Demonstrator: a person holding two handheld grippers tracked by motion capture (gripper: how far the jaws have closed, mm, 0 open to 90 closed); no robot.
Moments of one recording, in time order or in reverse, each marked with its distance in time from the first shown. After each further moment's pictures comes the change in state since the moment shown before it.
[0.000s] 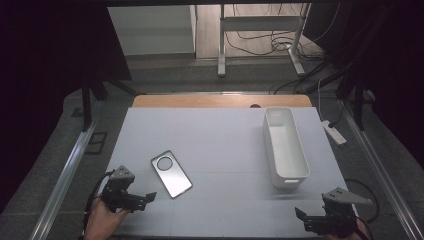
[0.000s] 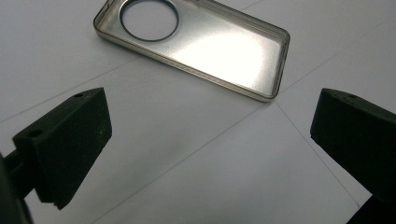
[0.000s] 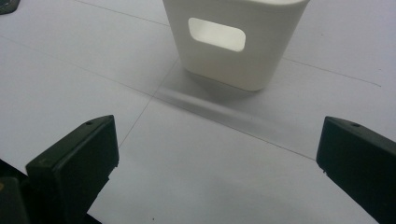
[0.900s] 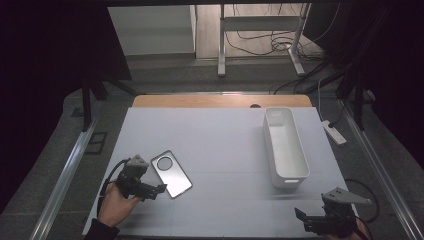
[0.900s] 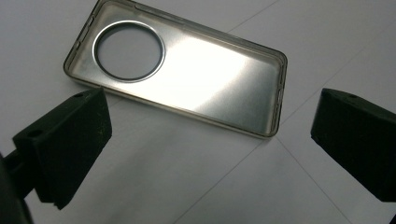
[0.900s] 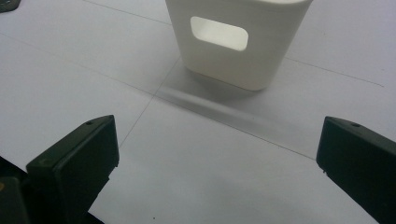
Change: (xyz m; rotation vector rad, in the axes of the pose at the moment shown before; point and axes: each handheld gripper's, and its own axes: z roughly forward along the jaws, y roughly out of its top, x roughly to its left) left arm 0.002 0.035 0.027 0.051 -0.047 0.067; right arm 0.000 0.000 0.000 0.005 0.005 -0.004
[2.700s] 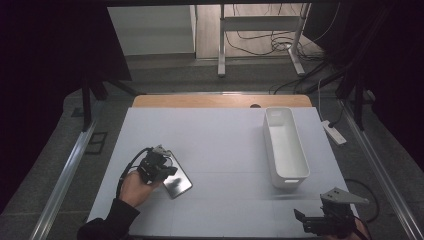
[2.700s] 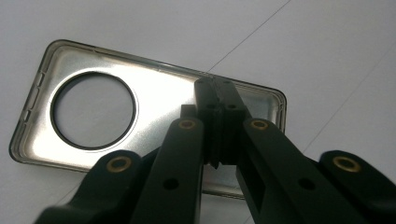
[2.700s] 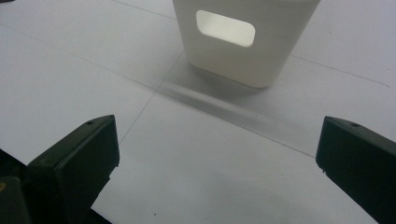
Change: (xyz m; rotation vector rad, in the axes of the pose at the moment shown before) left arm -0.006 0.045 0.041 0.101 -0.029 0.068; right arm 0.002 0.000 0.001 0.018 0.004 -0.020
